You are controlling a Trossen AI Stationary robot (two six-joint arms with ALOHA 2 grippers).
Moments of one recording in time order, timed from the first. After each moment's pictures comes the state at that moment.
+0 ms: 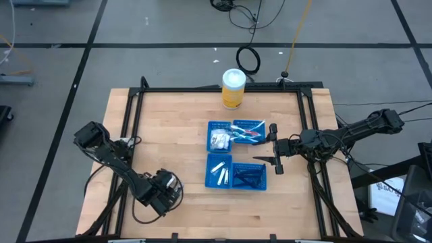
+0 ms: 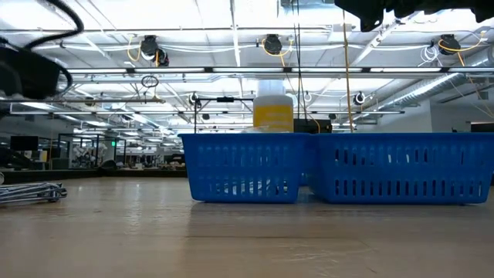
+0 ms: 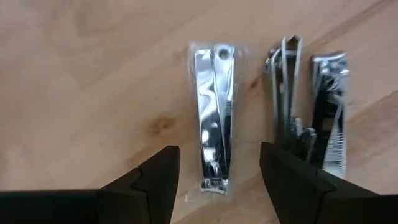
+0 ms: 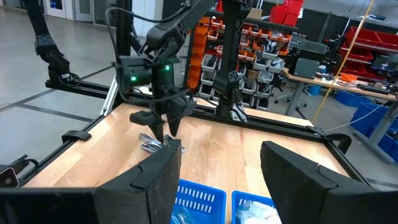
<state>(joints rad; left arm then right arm) -0.76 1.69 0.93 -0.86 -0.20 -1.78 0.26 0.85 0.49 0.33 0.16 -0.14</state>
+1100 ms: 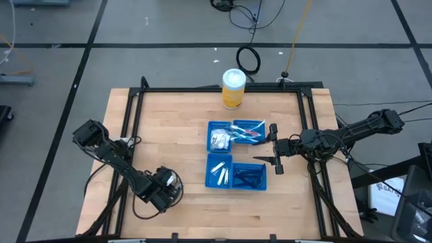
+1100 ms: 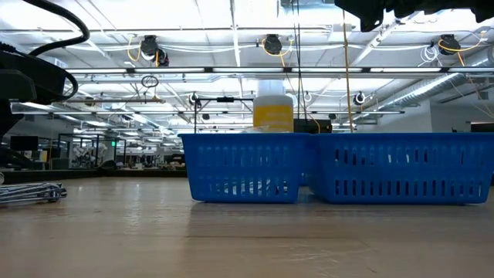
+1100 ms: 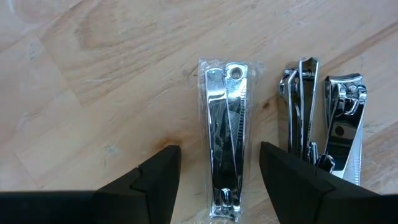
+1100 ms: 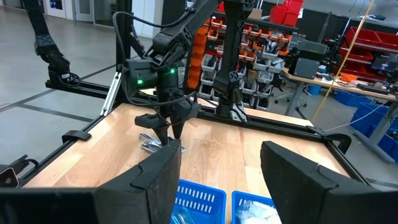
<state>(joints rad) -0.74 1.69 0.85 -0.72 -0.22 -1.76 0.26 0.85 0.49 0.33 0.16 -0.14</state>
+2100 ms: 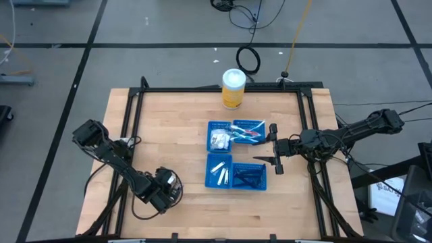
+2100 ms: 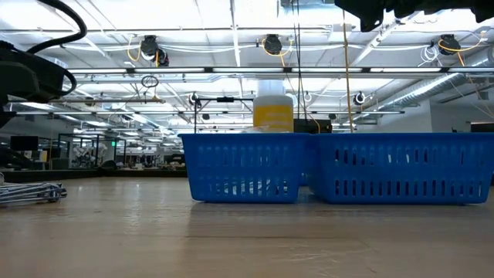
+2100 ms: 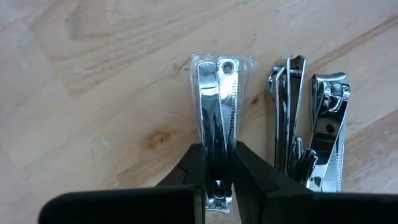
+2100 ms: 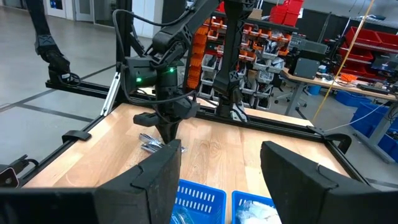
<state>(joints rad) -0.74 1.68 0.85 -0.72 -0.23 -1.80 0.26 0.85 0.49 0.33 0.16 -0.14</state>
